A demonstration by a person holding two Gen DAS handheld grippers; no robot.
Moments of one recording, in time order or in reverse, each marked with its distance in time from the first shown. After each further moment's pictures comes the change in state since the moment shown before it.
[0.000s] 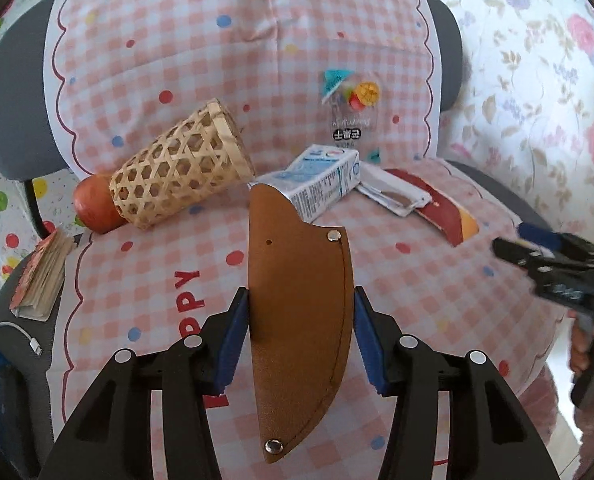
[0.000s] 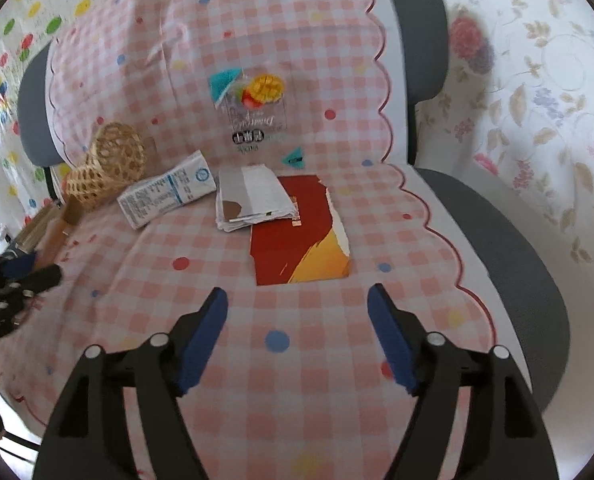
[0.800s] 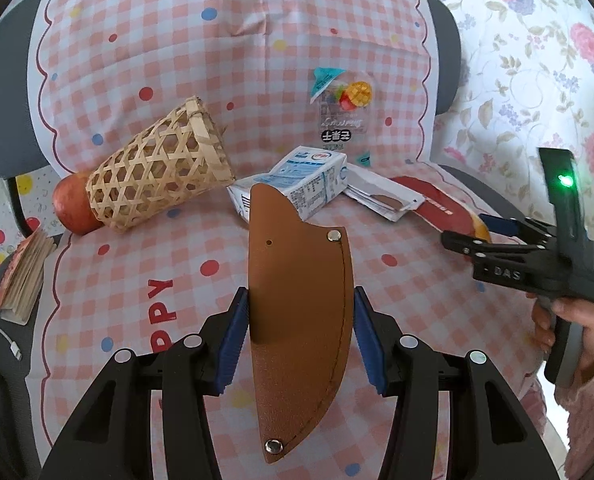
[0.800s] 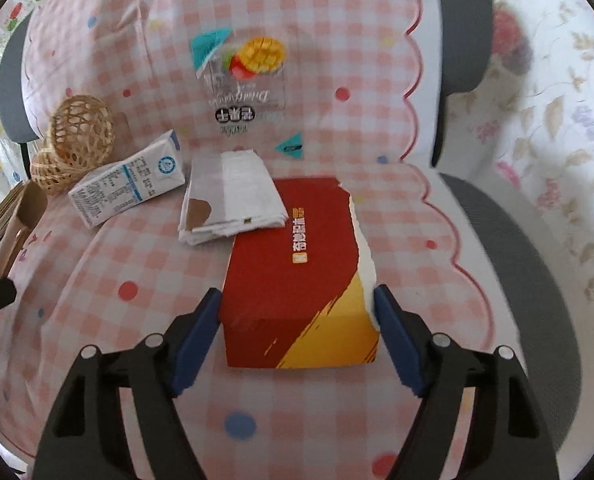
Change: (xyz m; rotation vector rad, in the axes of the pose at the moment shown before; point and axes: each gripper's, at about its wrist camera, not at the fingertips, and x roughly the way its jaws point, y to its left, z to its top) left arm 0.012 -0.010 0.009 -0.016 0.005 -0.043; right arm 0.047 -0.007 0.021 -0.070 0.051 -0.026
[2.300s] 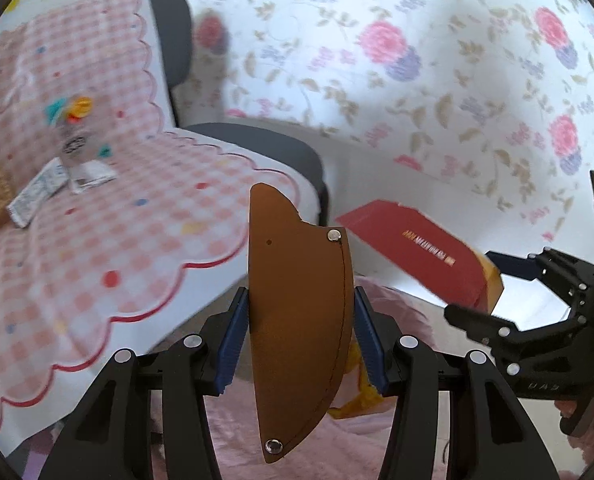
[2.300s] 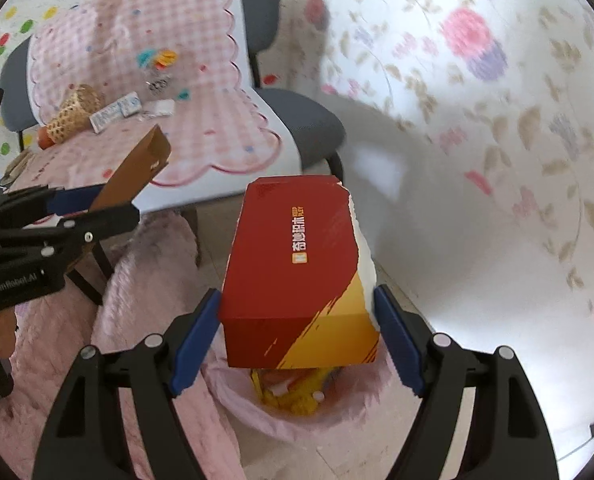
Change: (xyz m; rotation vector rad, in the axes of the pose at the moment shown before) left arm -0.073 -0.231 -0.124 0.353 0.015 -0.415; right arm -0.245 -0.043 -0.254 0.245 0.012 -0.271
